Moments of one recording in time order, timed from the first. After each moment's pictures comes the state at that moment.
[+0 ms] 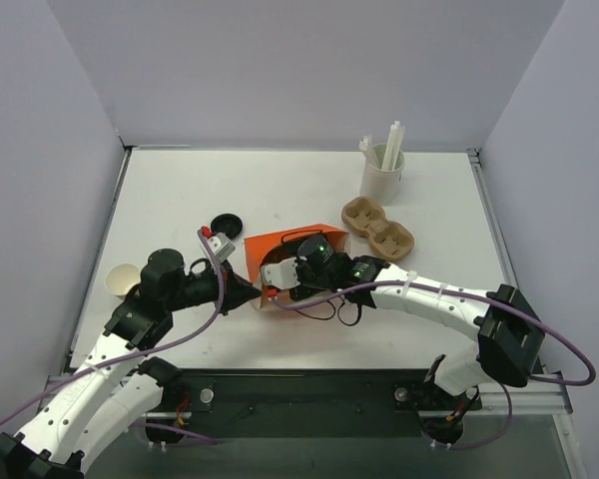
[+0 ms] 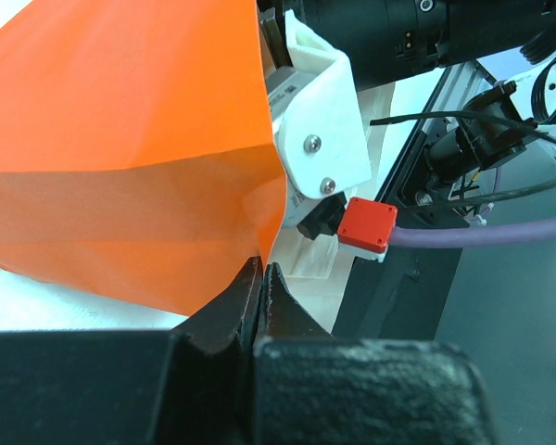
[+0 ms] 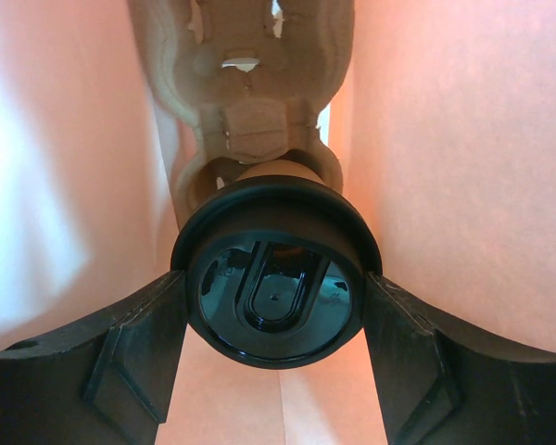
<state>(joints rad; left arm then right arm) -0.50 0.68 0.61 -0.27 0.62 -0.26 0.97 1.45 0.99 -0.27 0.24 -1.05</state>
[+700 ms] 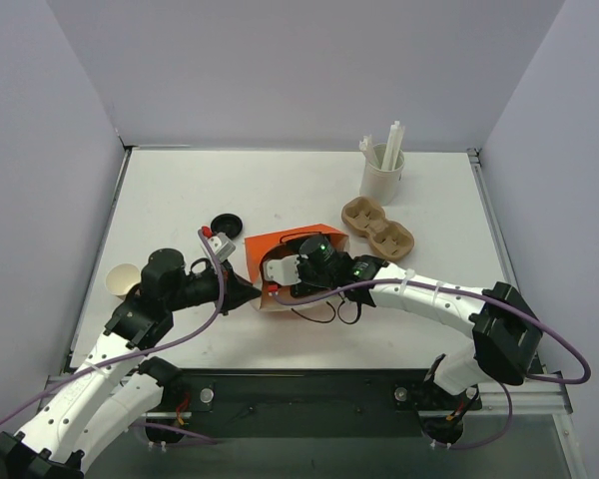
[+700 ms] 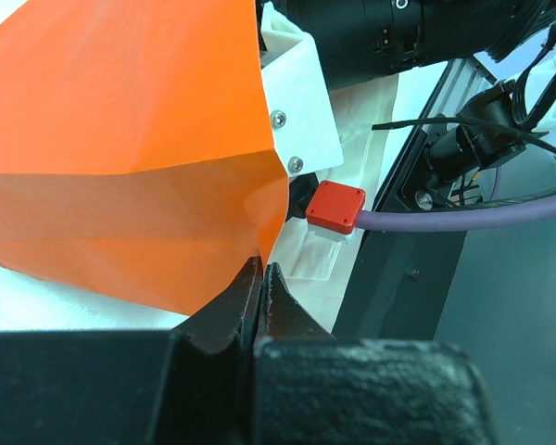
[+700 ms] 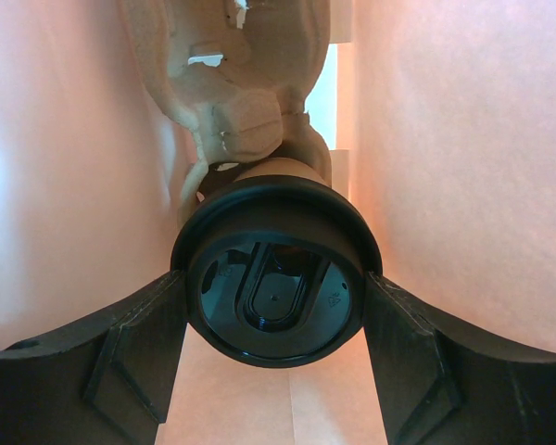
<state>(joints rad) -0.50 0.68 0.61 -0.27 0.62 -0.26 0.94 1.47 0.96 -0.22 0.24 -1.00</state>
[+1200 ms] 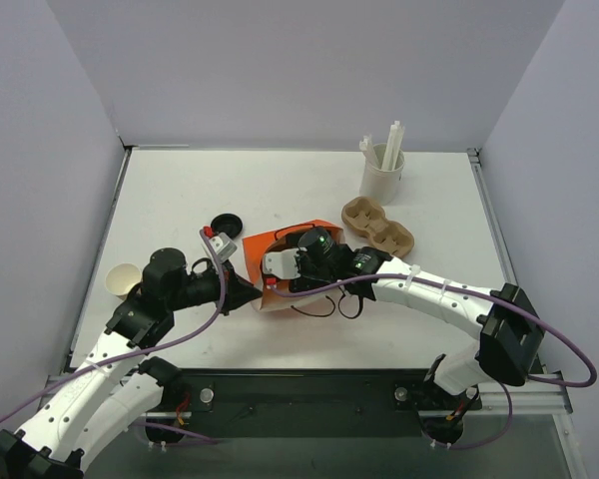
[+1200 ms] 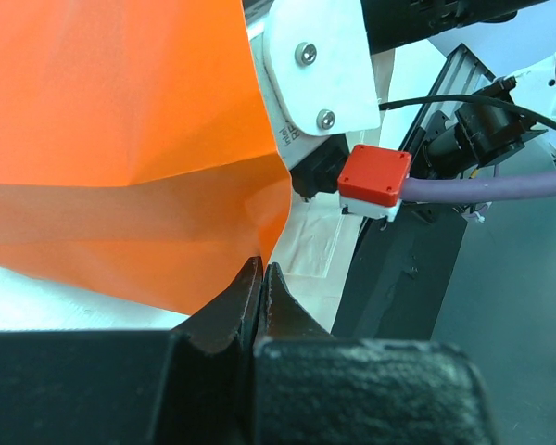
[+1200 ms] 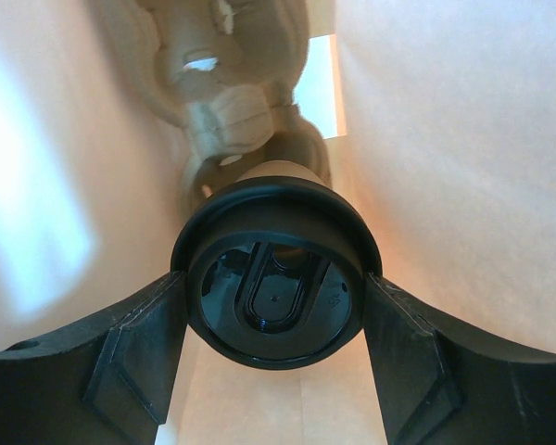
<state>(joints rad) -0.50 0.69 0.61 -0.27 0.62 -0.26 0.94 1.46 1.06 -0.35 0.22 -0.96</state>
